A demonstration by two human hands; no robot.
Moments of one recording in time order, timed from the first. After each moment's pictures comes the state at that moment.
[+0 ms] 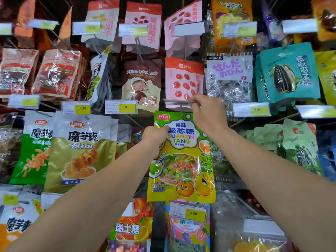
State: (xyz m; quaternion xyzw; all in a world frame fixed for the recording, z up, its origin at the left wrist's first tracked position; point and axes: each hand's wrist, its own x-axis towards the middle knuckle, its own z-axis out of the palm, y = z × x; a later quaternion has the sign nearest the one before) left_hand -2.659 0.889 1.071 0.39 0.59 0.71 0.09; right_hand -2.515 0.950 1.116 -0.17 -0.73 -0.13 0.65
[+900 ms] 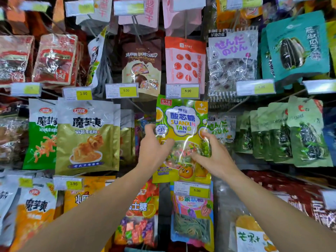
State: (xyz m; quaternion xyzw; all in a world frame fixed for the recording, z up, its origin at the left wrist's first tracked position) left_hand -2.664 0.871 0.976 0.49 0.57 0.64 -0.17; right_hand -2.496 0.975 0.962 -0.25 -0.82 0.15 0.50
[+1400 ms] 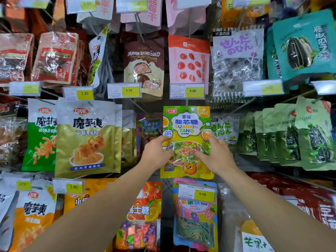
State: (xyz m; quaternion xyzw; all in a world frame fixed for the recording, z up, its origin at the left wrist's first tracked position) left_hand -2.698 0.896 0.980 0.53 0.69 0.48 -0.13; right_hand -2.522 1.000 0.971 -0.36 -0.81 0.05 0.45
